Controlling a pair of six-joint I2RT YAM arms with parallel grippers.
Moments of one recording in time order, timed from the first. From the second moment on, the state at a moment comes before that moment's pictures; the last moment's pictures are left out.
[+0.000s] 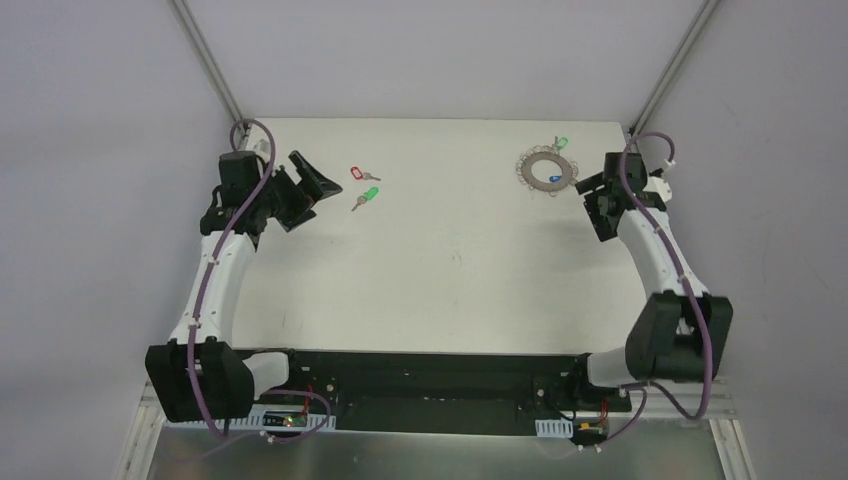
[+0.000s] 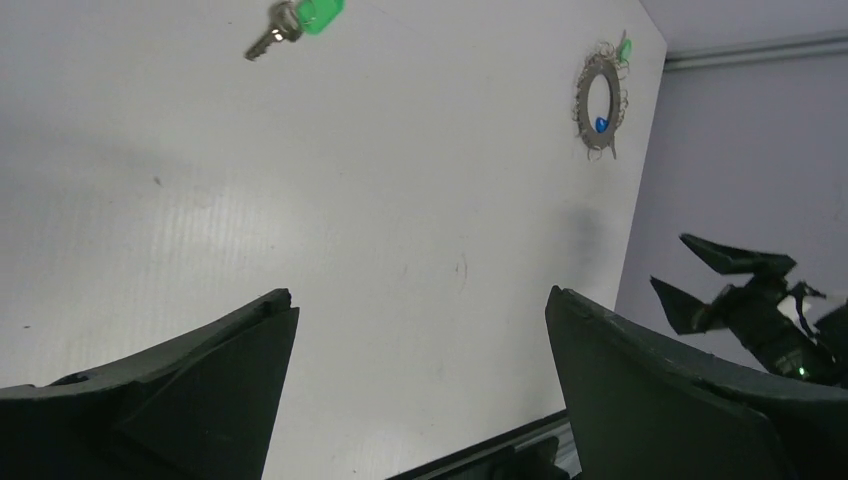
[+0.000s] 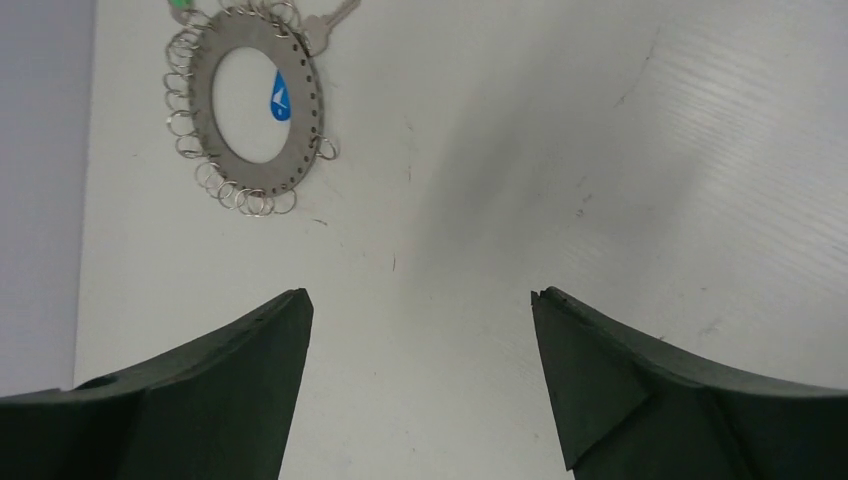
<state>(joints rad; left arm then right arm) 0.12 1.18 1.03 -0.47 0.46 -0.71 -0.04 1.34 1.10 -0.61 0.31 1.05</state>
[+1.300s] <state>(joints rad) -0.08 1.19 1.23 -0.68 0.18 -0.43 0.02 2.21 1.70 -0.55 0.20 1.01</state>
